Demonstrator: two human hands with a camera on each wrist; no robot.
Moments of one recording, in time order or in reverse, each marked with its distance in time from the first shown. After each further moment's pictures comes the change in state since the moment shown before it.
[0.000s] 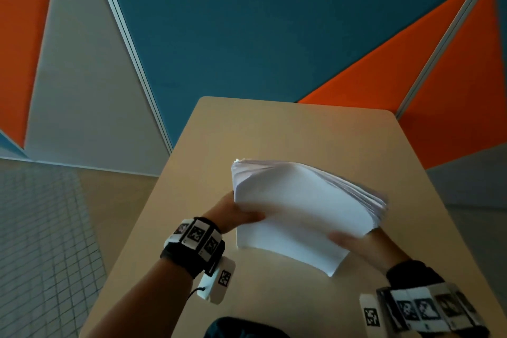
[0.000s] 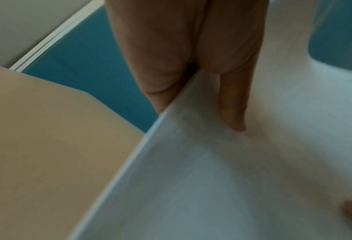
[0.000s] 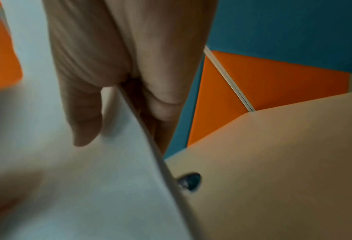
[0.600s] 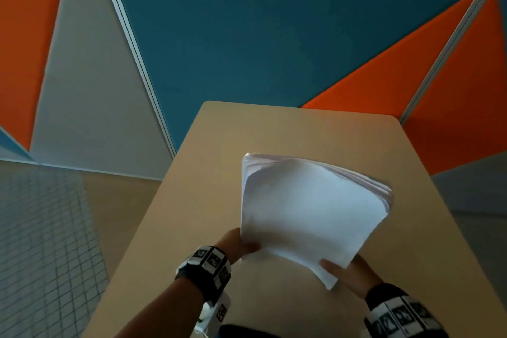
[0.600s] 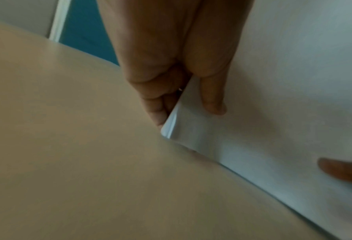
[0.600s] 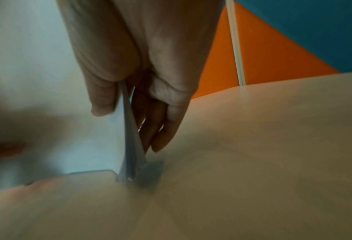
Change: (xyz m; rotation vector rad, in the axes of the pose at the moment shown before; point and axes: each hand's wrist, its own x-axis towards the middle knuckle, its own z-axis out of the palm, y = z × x) left_hand 0.006 -0.067 0.022 0.292 -0.028 -0.270; right_hand 0.012 0.052 0.028 -0.202 -0.037 0.297
